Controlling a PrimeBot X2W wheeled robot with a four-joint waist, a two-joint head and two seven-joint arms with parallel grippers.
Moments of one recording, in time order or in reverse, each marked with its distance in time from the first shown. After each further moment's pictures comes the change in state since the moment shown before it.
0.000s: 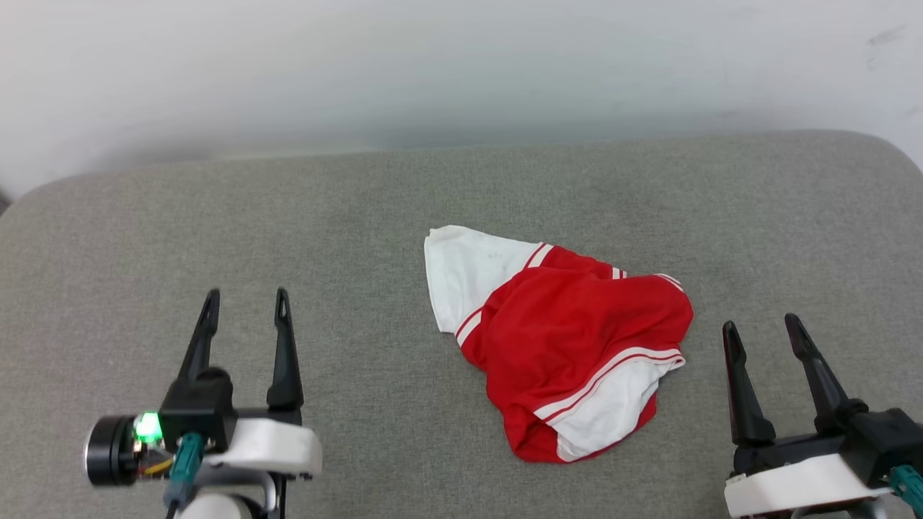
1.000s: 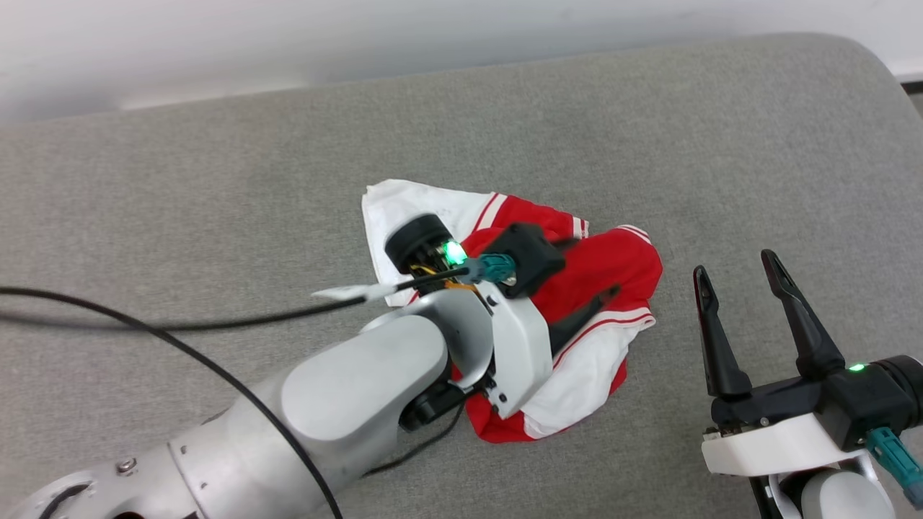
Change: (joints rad) left arm -0.799 -0.098 -0.787 0.331 -0.431 -0.501 0.290; right arm -0.103 0.000 0.064 -0.058 -0.081 0.000 0.000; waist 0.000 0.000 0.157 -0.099
